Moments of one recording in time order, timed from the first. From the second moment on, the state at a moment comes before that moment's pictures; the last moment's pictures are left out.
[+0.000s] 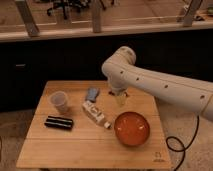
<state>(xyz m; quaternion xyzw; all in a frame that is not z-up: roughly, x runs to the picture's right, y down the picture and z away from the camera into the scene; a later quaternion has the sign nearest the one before) 0.051 0.028 0.730 -0.22 -0.03 -0.17 0.96</state>
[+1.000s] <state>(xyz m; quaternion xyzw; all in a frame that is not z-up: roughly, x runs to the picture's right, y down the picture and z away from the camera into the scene) -0.012 0.013 0.745 -0.19 -0.07 -0.24 0.95</state>
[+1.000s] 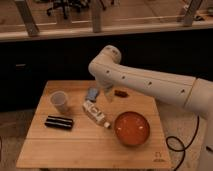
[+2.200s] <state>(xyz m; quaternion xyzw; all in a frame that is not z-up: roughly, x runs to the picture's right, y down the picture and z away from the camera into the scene) -0.084 0.005 0.764 -0.16 -0.11 -0.31 0.93</state>
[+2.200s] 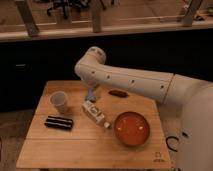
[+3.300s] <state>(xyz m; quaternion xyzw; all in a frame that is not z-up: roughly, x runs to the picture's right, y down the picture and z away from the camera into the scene) -0.164 0.009 0.770 -0.16 -0.15 -0.38 0.90</state>
